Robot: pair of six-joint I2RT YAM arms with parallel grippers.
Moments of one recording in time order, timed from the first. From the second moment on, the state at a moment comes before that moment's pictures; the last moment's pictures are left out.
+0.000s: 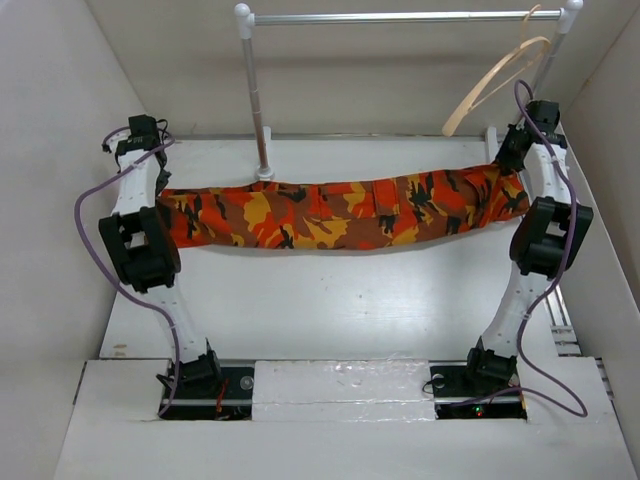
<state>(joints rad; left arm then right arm) 0.26 2.01 1.84 -0.89 -0.45 -0.65 -0.28 2.15 2.00 -0.61 -0.02 0.18</state>
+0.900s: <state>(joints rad) 0.26 2.09 1.92 -0.78 -0.39 -0.54 -0.31 1.83 1.51 -0.36 -0.13 0.24</state>
